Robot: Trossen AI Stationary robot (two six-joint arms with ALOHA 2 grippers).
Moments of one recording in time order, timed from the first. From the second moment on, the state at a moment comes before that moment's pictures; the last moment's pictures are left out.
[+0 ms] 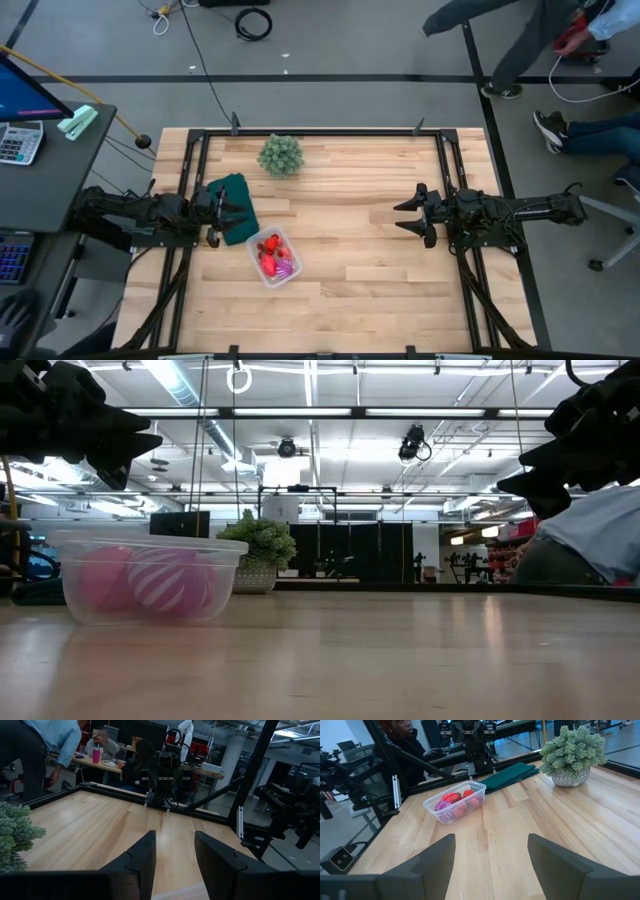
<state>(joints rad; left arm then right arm) -0.19 0.04 0.01 0.09 -0.26 -0.26 0.03 0.16 0.02 -0.01 0.02 0.29</state>
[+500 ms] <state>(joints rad) -0.19 0.04 0.01 0.09 -0.26 -0.26 0.03 0.16 0.02 -0.01 0.02 0.29</state>
